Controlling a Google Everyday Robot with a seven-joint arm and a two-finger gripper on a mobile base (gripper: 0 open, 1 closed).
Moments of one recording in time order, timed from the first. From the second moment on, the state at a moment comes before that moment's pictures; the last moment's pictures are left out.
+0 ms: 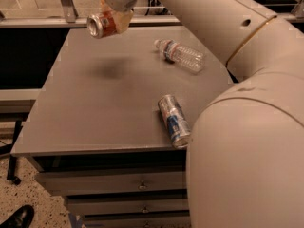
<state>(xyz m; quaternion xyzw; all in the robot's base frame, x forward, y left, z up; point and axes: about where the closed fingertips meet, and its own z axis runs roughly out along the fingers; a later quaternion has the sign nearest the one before) 0.752 0.093 0.984 -0.85 0.38 -0.22 0.29</state>
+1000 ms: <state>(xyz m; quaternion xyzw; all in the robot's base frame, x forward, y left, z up) 0.736 0.107 1.008 -0.86 0.24 -0.24 0.38</state>
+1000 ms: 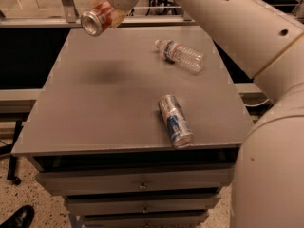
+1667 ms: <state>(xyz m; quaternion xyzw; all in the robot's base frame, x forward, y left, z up) 0.716 0.119 1.032 -0.85 0.12 -0.14 0.50</state>
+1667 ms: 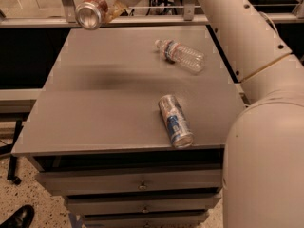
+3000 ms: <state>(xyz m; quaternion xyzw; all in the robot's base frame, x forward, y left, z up) 0.691 0.106 1.061 -0.83 -0.06 -0.24 0.51</state>
